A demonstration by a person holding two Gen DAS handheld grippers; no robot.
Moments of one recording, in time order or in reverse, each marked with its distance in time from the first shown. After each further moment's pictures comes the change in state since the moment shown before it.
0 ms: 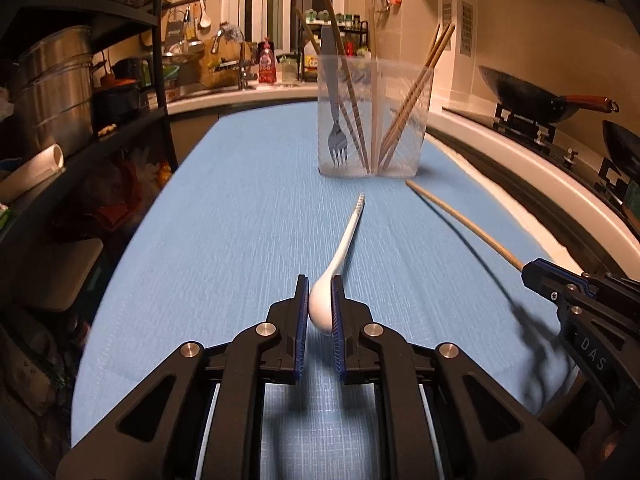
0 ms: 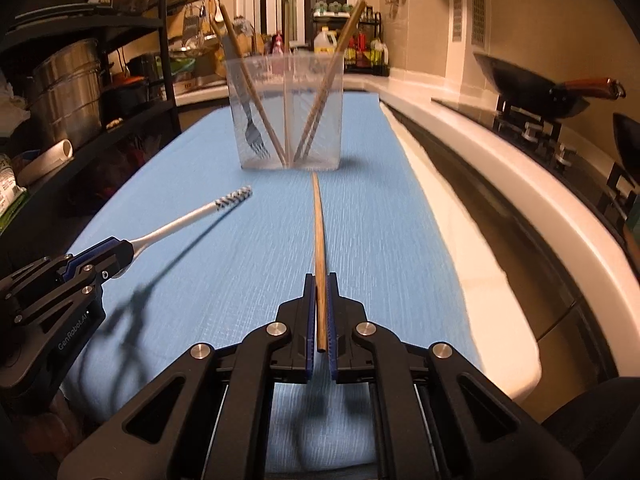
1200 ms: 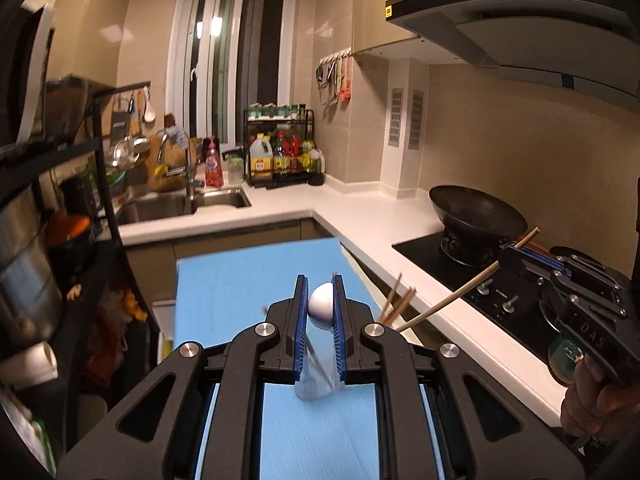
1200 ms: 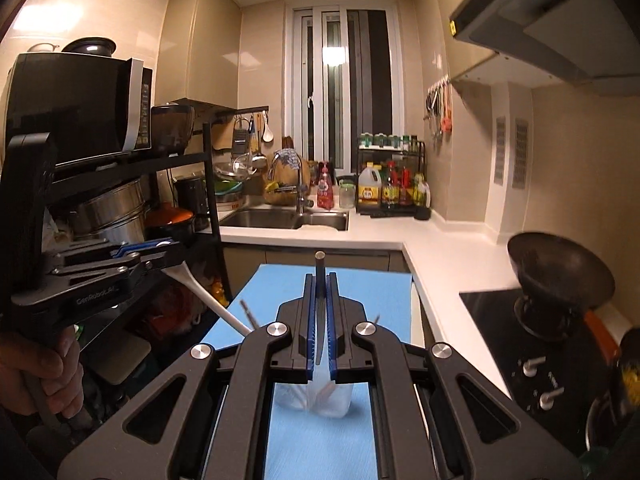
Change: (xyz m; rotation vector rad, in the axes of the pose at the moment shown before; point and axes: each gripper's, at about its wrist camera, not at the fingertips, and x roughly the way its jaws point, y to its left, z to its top) left arm -0.064 0.012 0.293 0.105 -0.187 -0.200; right arm -0.092 -0.020 0.282 -0.088 -0.345 0.177
